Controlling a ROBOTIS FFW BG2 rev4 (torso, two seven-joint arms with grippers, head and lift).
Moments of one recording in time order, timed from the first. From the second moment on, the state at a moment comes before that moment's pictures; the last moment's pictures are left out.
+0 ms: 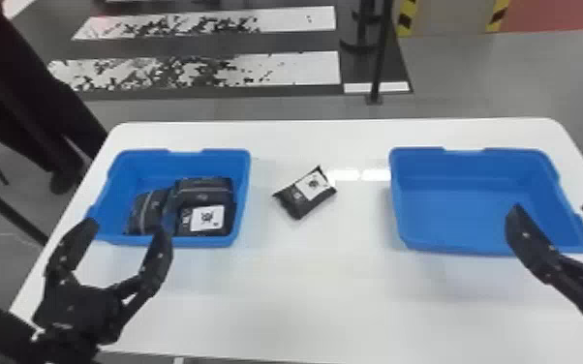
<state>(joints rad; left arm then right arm) 0.77 0.00 0.27 -2.12 0.17 -0.22 -0.31 0.78 -0.02 -0.23 -2.43 -0.19 0.22 0.35</state>
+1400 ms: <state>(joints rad) 0.30 0.05 -0.03 -1.73 0.06 -0.12 -0.35 0.78 -0.02 -0.23 -2.42 -0.20 0.22 0.35</state>
